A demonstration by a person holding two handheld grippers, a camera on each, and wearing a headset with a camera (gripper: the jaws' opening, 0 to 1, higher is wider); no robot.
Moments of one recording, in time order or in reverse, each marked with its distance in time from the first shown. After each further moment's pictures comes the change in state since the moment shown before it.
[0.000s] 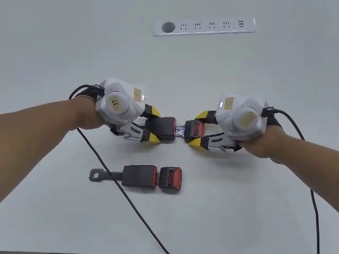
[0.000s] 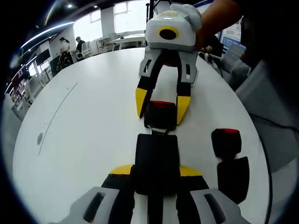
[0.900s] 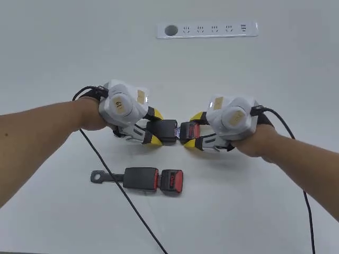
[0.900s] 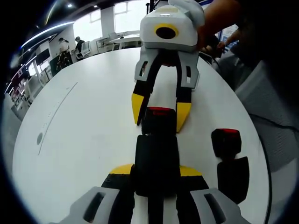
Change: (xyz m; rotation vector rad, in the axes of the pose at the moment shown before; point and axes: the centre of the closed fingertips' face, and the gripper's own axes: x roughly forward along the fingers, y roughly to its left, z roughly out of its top) left arm -0.001 -0.003 -0.001 0.000 0.002 -0.003; right arm 0.014 0.003 0.009 -0.017 0.048 0.015
